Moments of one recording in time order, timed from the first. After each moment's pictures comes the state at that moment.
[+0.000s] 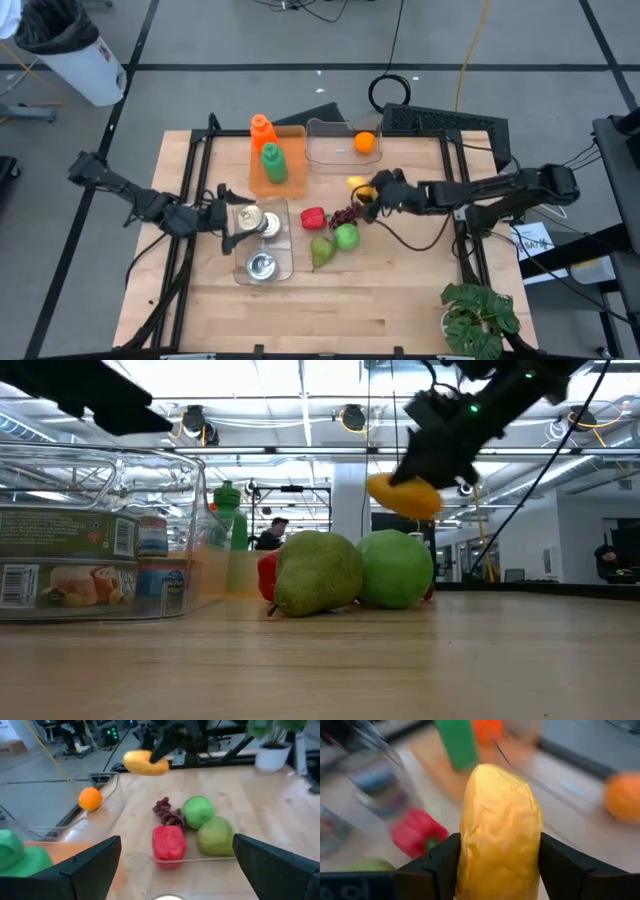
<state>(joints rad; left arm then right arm) -0.45 0.61 0.42 -0.13 -0.60 -0.08 -0.04 1.25 0.73 -0.04 0.41 0.48</state>
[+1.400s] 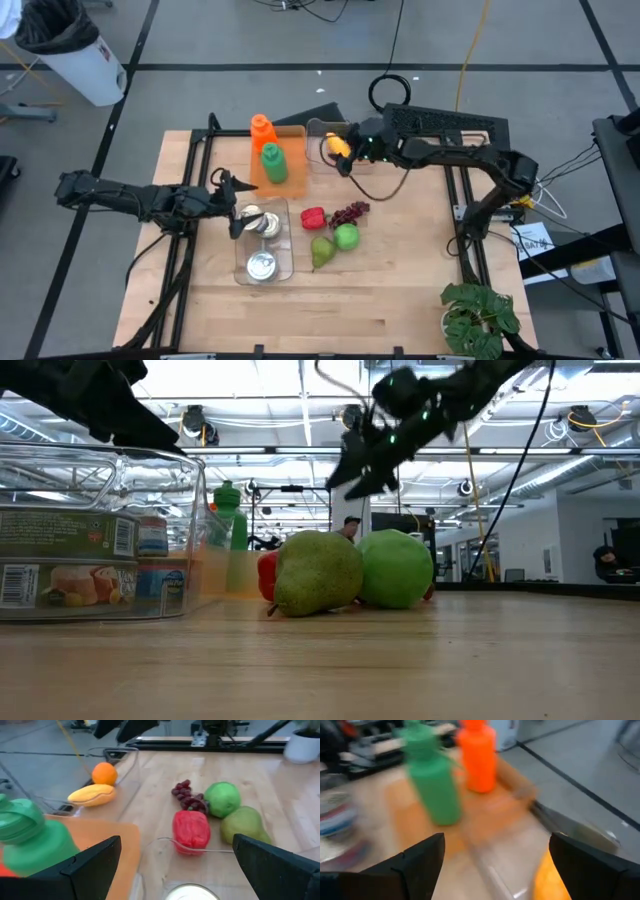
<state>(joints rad) -0.14 0.61 0.42 -0.19 -0.37 -0.08 -0.40 1.58 1.08 0.04 0.02 0.09</state>
